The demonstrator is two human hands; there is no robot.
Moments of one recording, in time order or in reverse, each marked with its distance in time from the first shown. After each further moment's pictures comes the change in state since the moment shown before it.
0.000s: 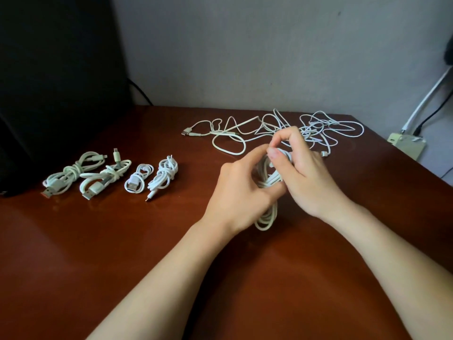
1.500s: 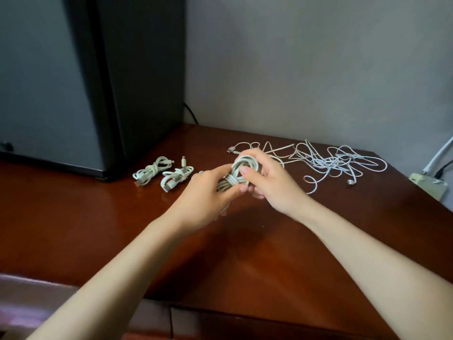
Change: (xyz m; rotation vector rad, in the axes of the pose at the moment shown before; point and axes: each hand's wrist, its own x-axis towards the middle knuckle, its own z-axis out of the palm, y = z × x) left_hand -0.058 -0.008 -0.123 0.135 -0.040 -0.100; right_hand 0.028 -0.077 0.080 0.537 -0.318 0.104
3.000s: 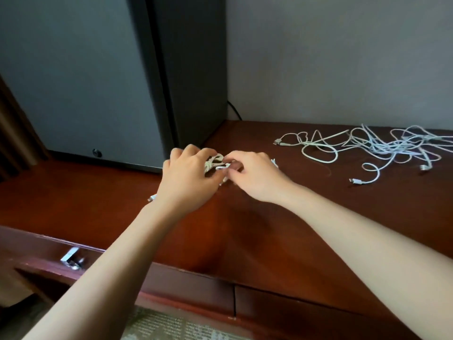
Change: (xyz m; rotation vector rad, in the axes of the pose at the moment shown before) left_hand -0.040 -0.005 -0.087 0.748 0.237 -0.325; right_hand 0.039 -0.029 0.095 -0.561 -0.073 -0.012
